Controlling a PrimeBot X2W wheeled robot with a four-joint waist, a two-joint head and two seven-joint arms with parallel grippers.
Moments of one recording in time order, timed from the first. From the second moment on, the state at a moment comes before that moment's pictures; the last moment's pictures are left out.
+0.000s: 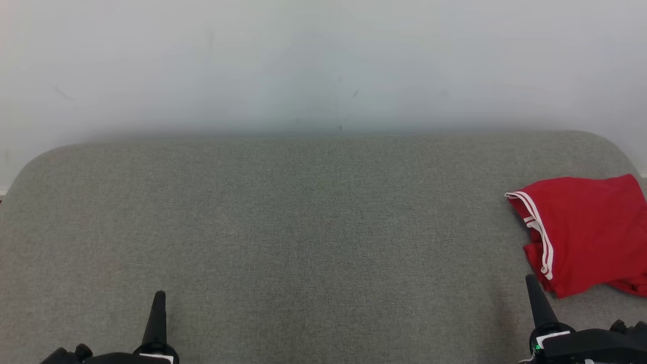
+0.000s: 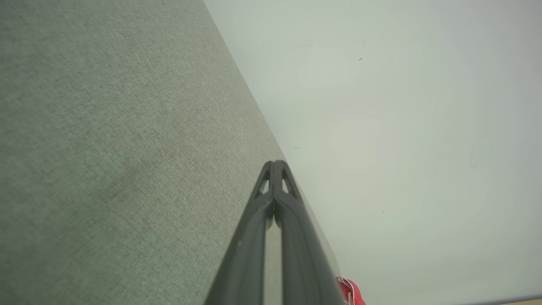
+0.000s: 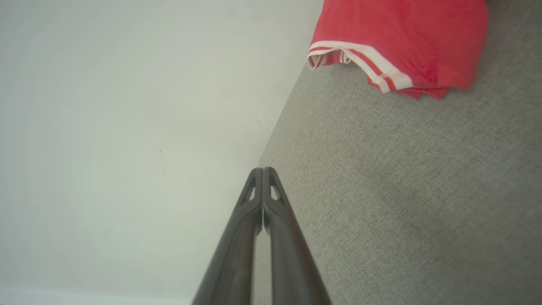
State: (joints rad) left arm -0.07 0.05 0.03 0.25 -1.22 -0.13 -0.01; right arm -0.03 -0.05 -0.12 0.22 1.19 0.13 0.07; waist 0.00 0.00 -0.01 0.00
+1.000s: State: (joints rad) left arm -0.12 0.05 0.04 0.28 -1.45 -0.13 0.05; right arm -0.05 -0.05 -0.15 0.21 1.44 0.13 0.10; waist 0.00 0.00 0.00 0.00
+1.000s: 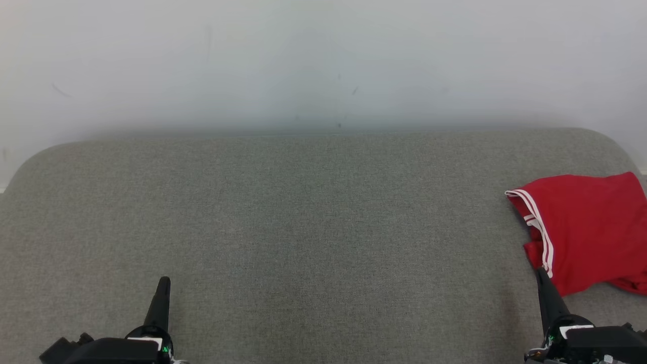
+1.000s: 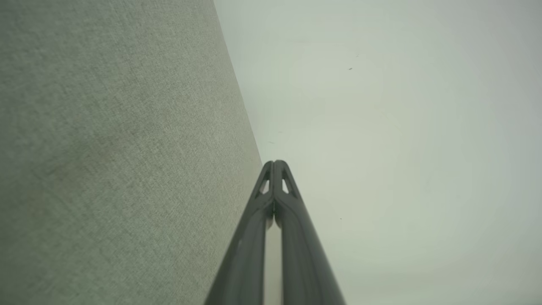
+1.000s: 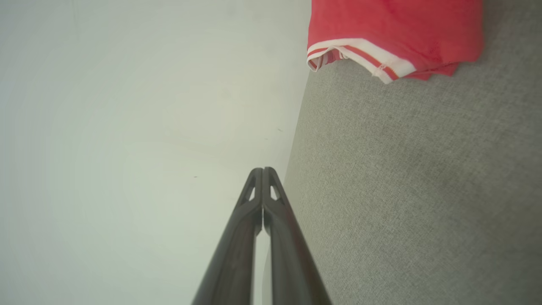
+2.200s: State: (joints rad) left arm -0.15 0.05 0.05 0.30 -1.61 -0.13 0.10; right arm -0.06 -0.05 -0.18 0.21 1.61 0.13 0.12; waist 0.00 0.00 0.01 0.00
